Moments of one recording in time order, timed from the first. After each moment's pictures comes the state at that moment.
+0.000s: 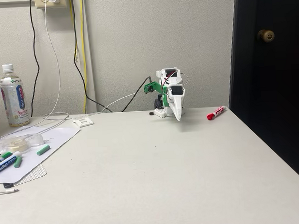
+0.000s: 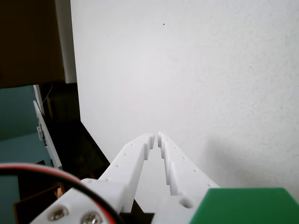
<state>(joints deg) -8.7 188.4 178.9 47.2 -0.1</state>
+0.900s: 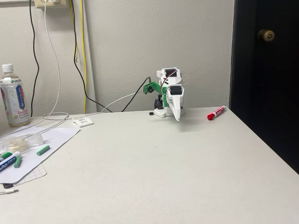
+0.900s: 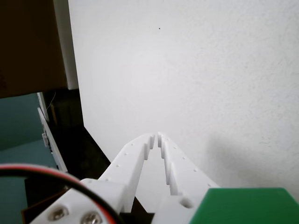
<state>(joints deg) -7.6 188.4 178.9 47.2 2.0</state>
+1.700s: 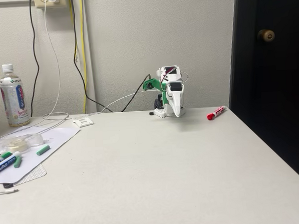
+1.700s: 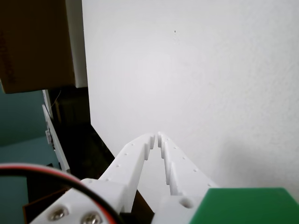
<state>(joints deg) -6.2 188.4 173.0 50.9 -0.4</state>
